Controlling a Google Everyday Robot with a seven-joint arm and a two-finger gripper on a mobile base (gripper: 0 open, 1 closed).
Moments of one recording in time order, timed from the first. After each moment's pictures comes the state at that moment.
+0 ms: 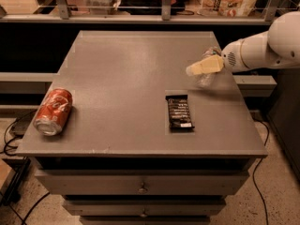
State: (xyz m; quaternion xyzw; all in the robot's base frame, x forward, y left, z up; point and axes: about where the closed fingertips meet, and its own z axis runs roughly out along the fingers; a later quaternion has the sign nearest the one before) arm 0.684 -0.185 0.869 -0.25 0.86 0.14 0.42
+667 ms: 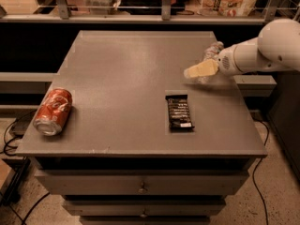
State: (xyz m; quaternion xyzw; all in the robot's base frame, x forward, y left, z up) arm 0.695 -0.187 0.841 -0.22 0.88 0.14 0.40
